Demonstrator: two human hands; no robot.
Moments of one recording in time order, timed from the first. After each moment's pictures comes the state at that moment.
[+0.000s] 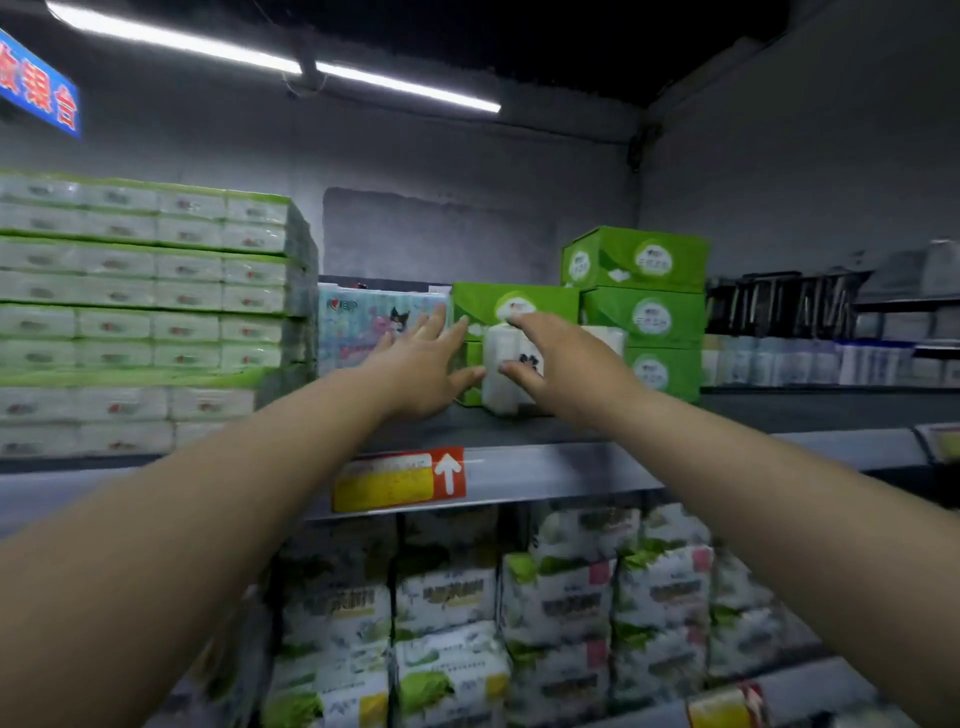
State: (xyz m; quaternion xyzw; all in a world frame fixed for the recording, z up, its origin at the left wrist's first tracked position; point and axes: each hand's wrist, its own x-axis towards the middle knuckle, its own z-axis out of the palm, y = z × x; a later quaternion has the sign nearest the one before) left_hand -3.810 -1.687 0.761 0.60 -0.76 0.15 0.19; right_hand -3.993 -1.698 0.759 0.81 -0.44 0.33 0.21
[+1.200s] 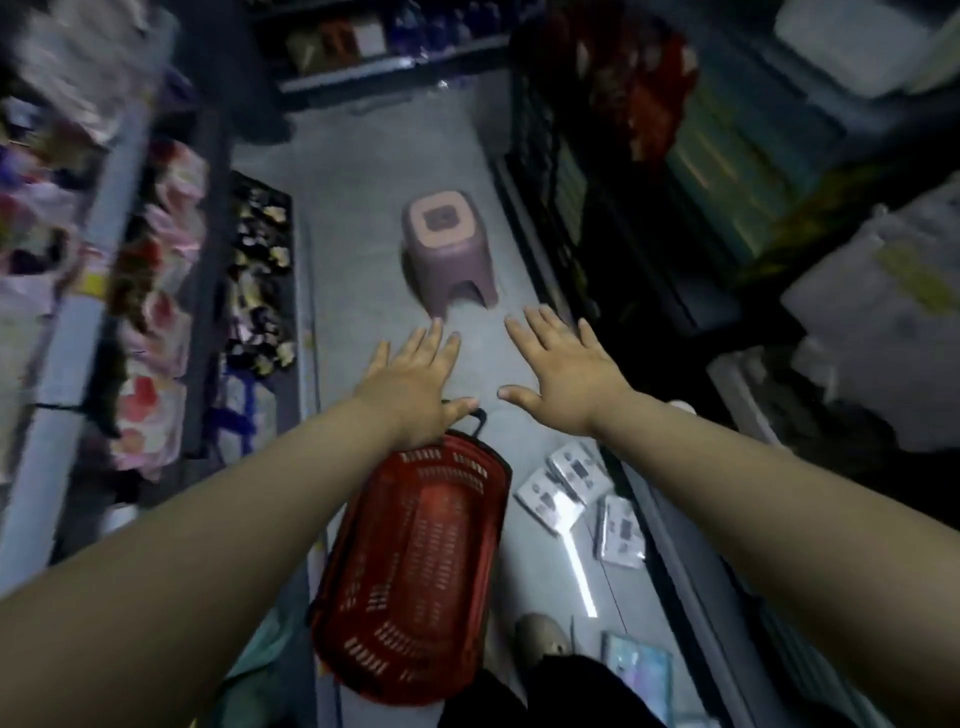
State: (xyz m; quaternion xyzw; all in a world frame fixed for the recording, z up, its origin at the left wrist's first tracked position) left_hand -4.350 -1.371 0.286 -0.10 -0.97 0.04 -0.24; right_hand -4.372 -1.175 0.257 0.22 -0.96 0.07 -0.14
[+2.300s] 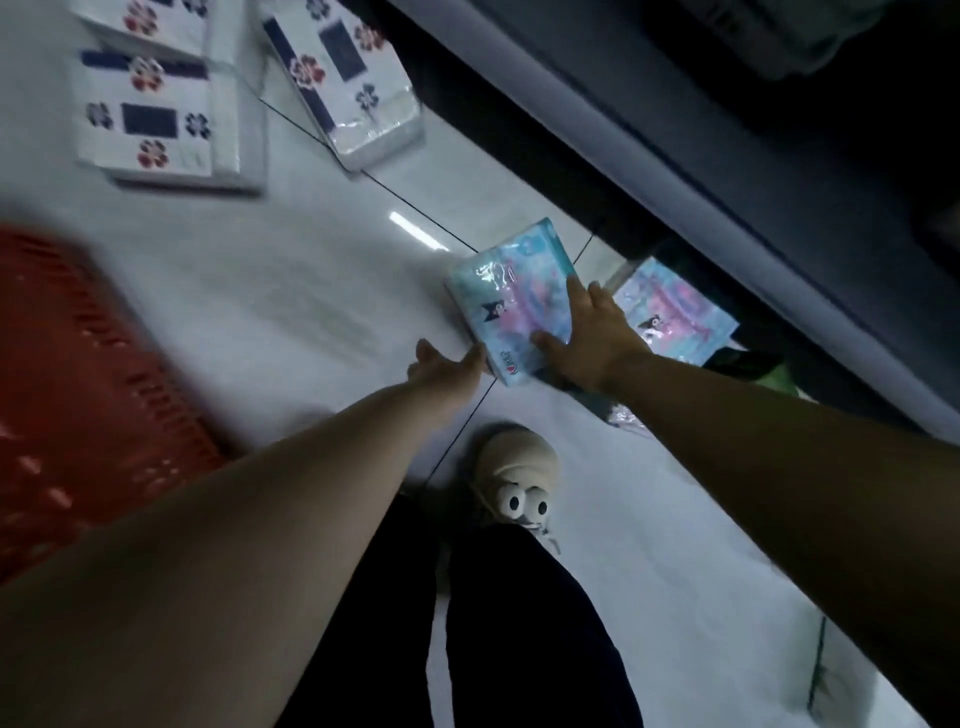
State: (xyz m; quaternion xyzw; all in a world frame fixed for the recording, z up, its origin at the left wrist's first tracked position) left_hand -4.029 -1.116 -0.417 0.08 -0.78 -0.12 -0.61; right_hand -3.942 -0.971 -0.412 -0.39 -0.78 0.31 -0.38
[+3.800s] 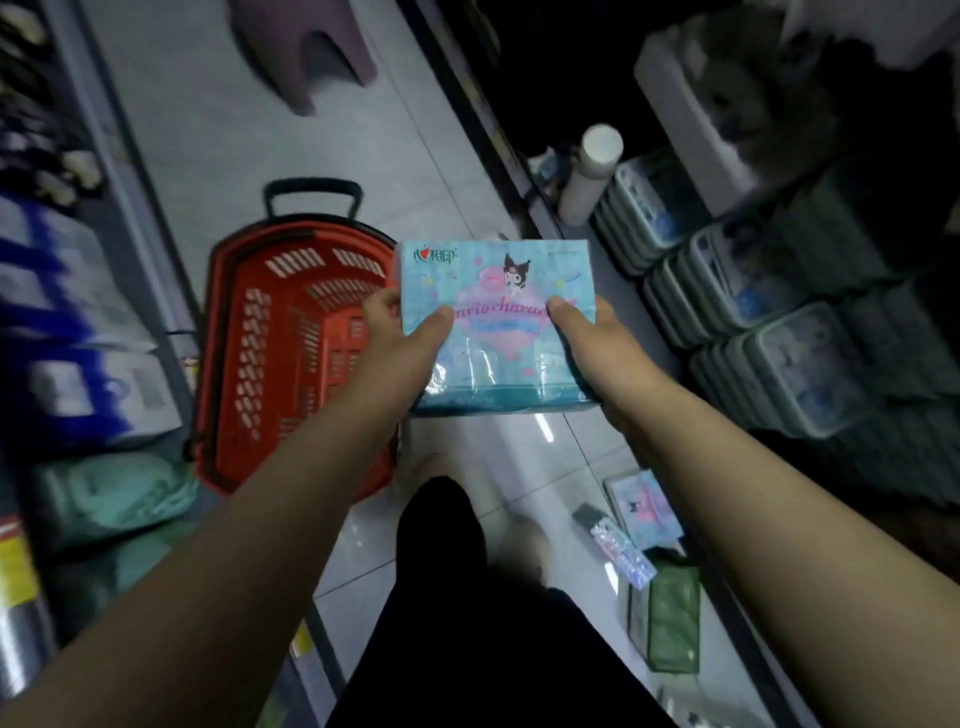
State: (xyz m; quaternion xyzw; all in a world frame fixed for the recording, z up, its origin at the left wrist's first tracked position) left_hand -4.144 -1.241 0.069 0.24 -0.75 -0.59 -0.21; right_hand -4.125 -1.056 0.048 -0.31 -0.69 0.62 -0.20
